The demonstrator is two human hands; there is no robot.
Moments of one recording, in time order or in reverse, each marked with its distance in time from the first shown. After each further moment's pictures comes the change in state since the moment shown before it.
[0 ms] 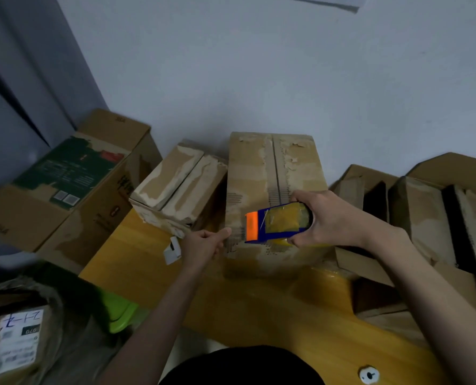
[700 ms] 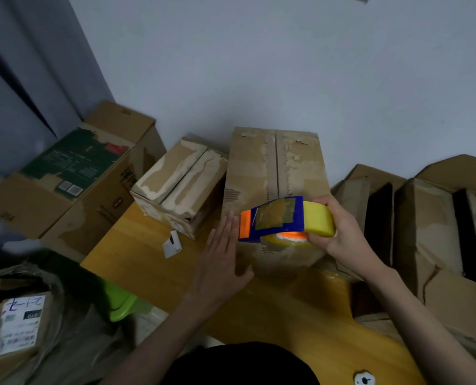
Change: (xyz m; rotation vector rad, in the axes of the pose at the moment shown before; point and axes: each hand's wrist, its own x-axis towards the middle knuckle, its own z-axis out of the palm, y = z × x) left_hand -0.024 -0.036 0.030 0.983 -0.129 0.726; right_hand -0.028 0.066 0.048 0.276 0.364 -0.002
